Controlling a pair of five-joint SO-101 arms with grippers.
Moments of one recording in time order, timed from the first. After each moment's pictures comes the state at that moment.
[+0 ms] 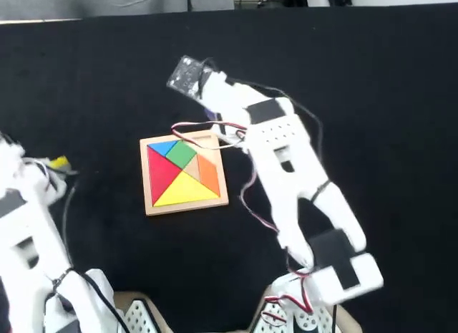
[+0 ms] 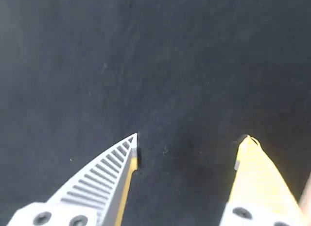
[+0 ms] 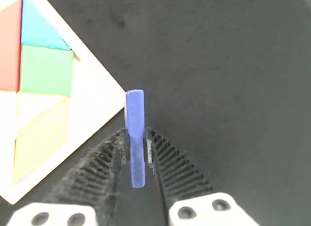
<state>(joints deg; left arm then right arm) -39.9 -40.0 56.8 46.8 1.1 -20.0 0.8 14.9 50.9 43.1</state>
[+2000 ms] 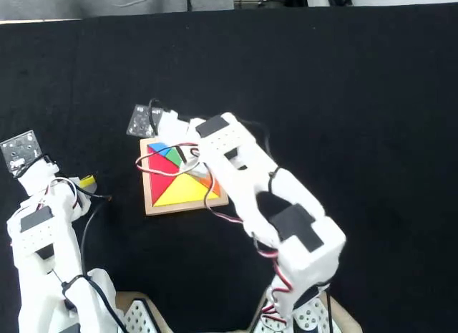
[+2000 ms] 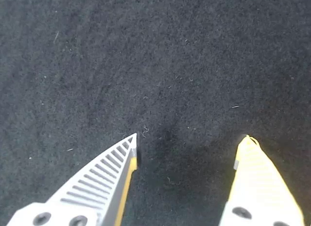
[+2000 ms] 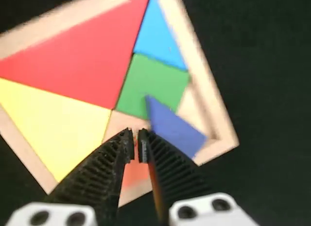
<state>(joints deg) -34.9 -40.9 72.9 33.2 -2.7 -31.6 16.5 12.4 53.2 42.2</state>
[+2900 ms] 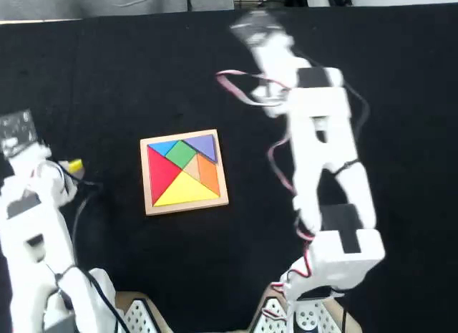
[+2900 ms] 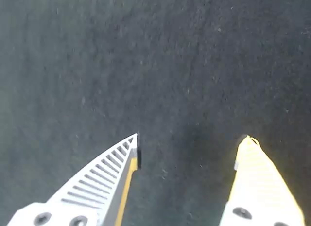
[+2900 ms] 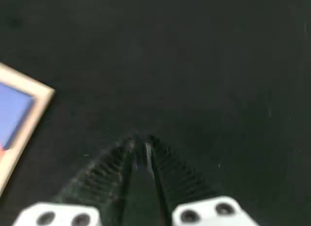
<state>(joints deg) -36.0 -36.7 61.4 34.4 -12.6 -2.7 9.6 -2.9 63.2 31.7</state>
